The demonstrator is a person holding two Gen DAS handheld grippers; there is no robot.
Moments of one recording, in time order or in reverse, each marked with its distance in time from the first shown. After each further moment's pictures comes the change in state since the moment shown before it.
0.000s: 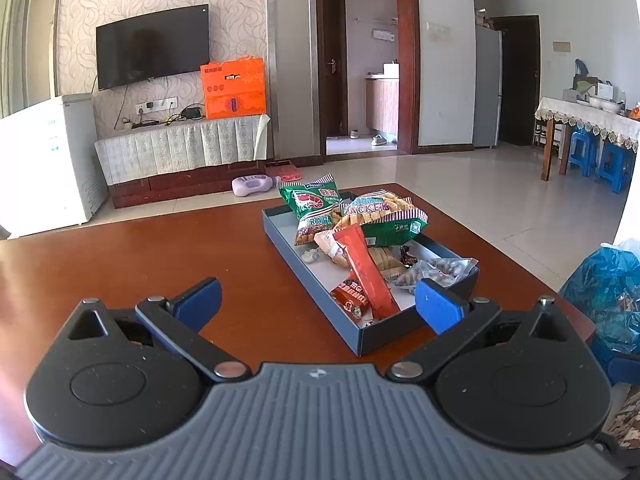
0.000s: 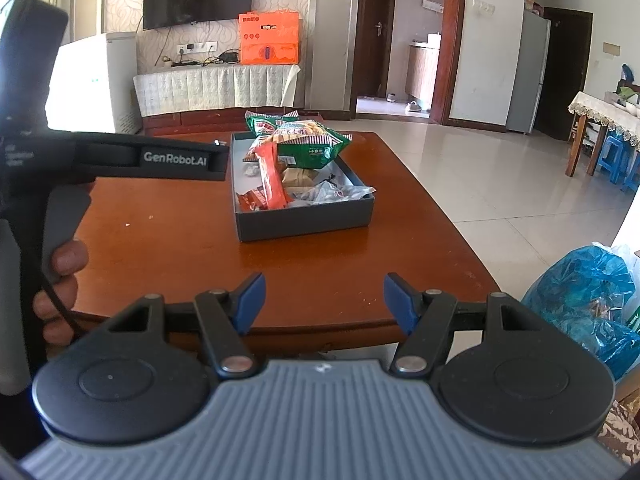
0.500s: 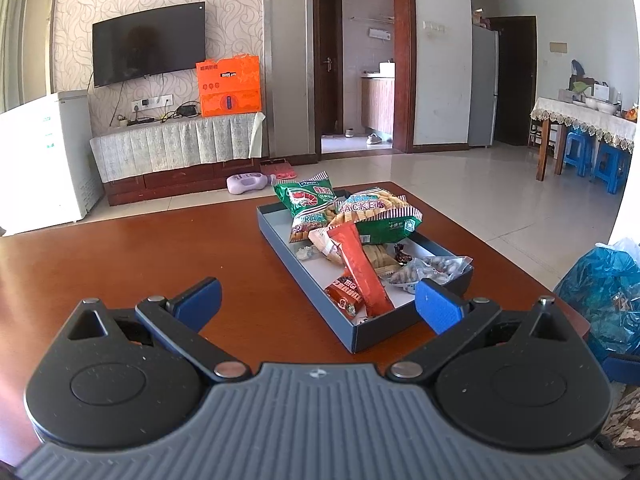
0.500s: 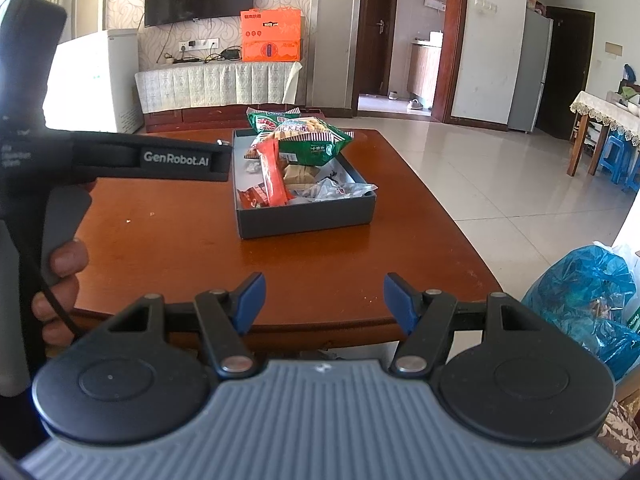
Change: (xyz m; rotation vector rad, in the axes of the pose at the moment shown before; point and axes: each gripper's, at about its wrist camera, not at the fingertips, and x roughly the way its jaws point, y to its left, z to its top) left arm -0.003 0.000 0.000 0.000 0.003 -0.016; right arm 0.001 -0.001 0.000 -0.003 0.007 0.003
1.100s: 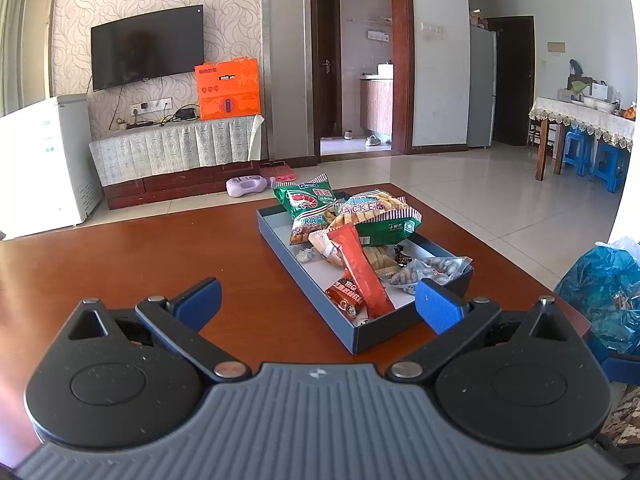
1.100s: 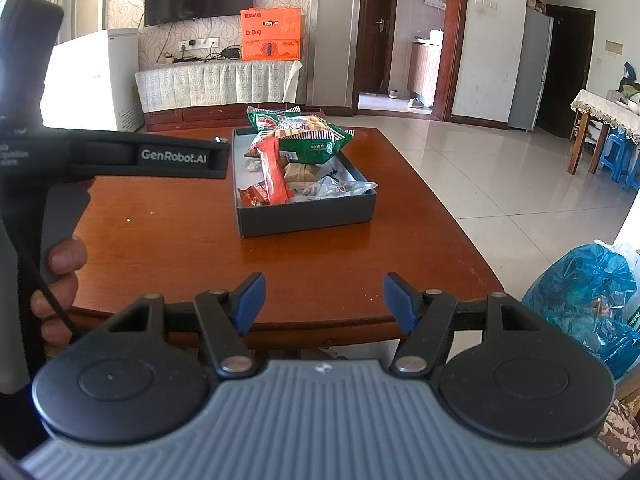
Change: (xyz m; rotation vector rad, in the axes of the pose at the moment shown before) left arm 0.001 -0.001 0.000 0.008 -0.006 0.001; right arm 0.001 -0.001 0.000 0.001 0.003 0.002
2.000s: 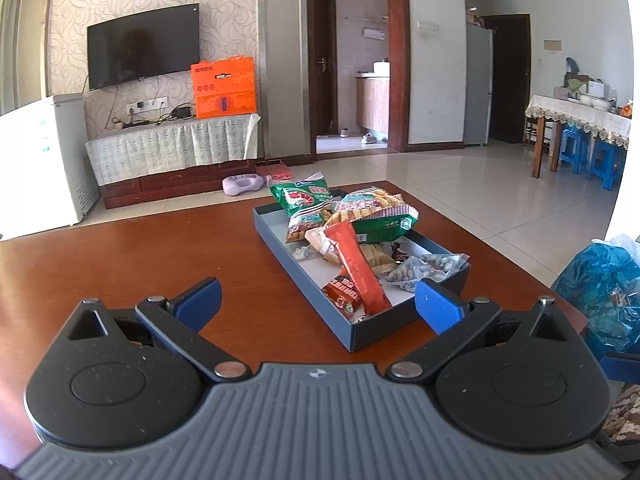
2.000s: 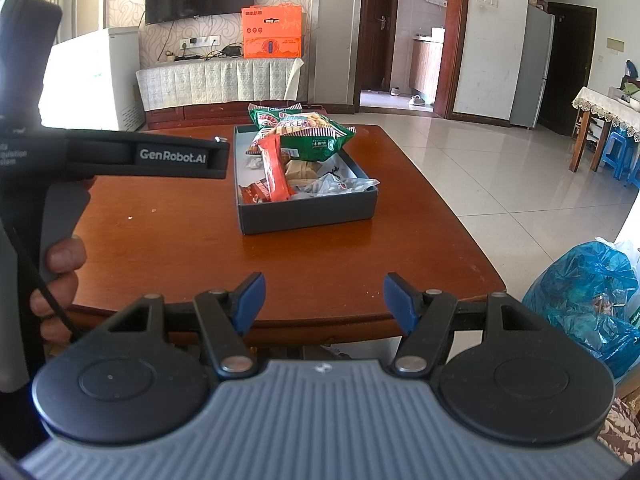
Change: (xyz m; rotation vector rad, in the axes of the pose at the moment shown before) left arm 0.000 -0.001 -0.002 0.005 0.002 -0.017; right arm 0.002 0.001 -0.003 0.000 0.006 0.003
